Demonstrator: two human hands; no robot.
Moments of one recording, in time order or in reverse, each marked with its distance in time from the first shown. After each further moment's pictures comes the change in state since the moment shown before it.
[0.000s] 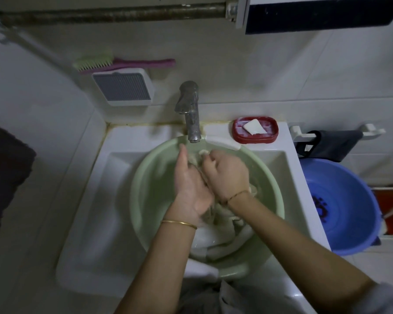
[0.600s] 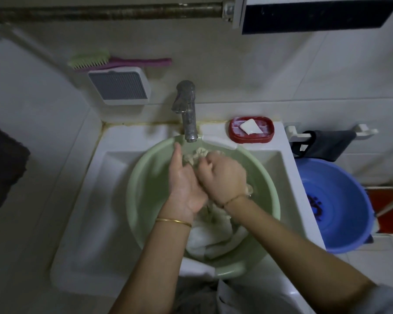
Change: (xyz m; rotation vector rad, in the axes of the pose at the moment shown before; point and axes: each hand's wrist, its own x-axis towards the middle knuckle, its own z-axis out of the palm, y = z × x) left_hand 0.004 0.003 -0.004 0.015 -0.015 -0.028; right_hand -0.010 -0.003 -0.002 -0.007 0.034 -0.001
